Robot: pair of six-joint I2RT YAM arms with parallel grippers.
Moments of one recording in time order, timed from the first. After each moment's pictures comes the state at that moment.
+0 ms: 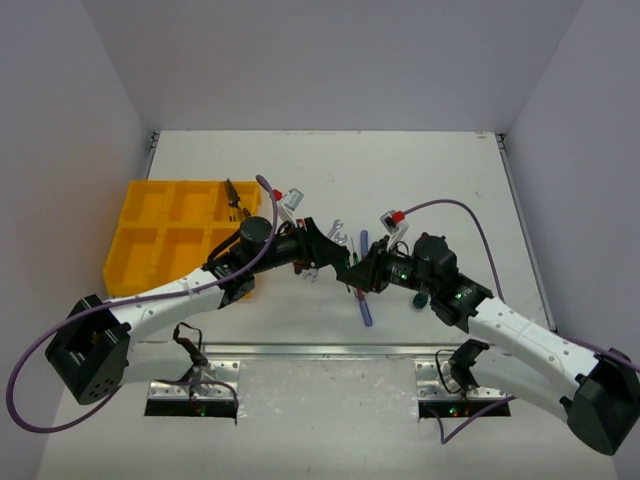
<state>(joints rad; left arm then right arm) -0.70 1.20 0.63 0.39 0.36 -0.89 0.69 0.90 0.46 0.18 -0.39 0.65</state>
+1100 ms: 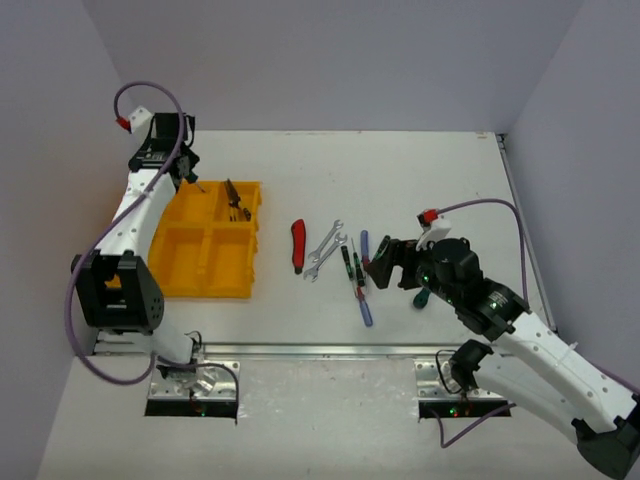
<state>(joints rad) 0.05 1.62 1.48 -0.57 -0.49 -0.70 0.69 0.69 0.61 -0.39 0.09 0.53</state>
